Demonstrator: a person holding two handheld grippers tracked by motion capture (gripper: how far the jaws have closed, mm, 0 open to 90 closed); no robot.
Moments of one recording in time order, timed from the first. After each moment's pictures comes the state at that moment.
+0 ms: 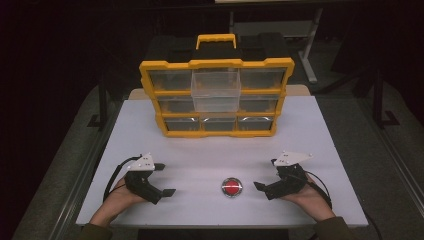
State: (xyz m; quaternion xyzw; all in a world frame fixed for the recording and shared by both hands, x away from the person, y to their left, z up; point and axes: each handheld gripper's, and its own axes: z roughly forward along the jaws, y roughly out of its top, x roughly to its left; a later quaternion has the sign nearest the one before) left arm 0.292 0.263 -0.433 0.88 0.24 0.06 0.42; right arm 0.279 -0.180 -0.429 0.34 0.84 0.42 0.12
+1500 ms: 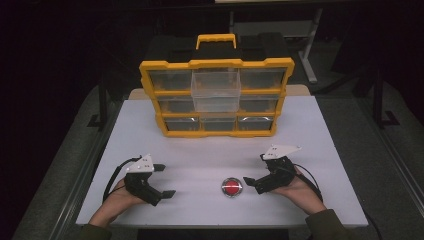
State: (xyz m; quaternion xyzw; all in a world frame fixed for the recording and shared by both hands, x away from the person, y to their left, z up) left arm 0.288 0.262 -0.431 0.87 0.23 0.06 0.43; right arm 0.294 -0.154 -0.420 0.32 0.84 0.43 0.10
